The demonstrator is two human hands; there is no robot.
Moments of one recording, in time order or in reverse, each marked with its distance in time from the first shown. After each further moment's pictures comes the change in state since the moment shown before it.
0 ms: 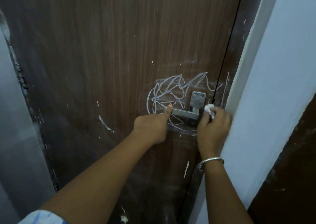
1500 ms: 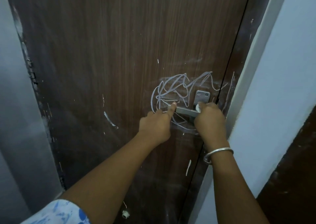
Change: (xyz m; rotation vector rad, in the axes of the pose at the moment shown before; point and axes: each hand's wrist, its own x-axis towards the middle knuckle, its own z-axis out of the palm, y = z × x) left_hand -0.001 0.003 0.020 -0.132 0.119 -0.025; right_hand 0.029 -0.011 0.002 -0.348 -0.522 -0.282
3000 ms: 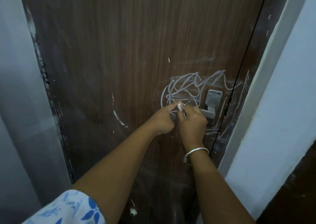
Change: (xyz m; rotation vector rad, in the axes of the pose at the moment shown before) left_hand 0.011 -0.026 -0.015 -0.817 -0.222 -0.084; right_hand -0.019 -0.067 0.046 0.406 0.282 -0.019
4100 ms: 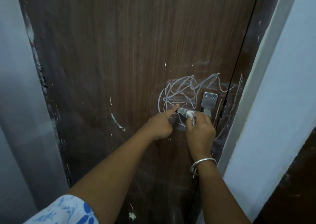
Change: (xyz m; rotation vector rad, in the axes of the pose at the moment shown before) left_hand -0.006 0.005 0.006 0.190 0.013 -0.073; right_hand -0.012 0.021 -0.021 -0.071 0.093 0.044
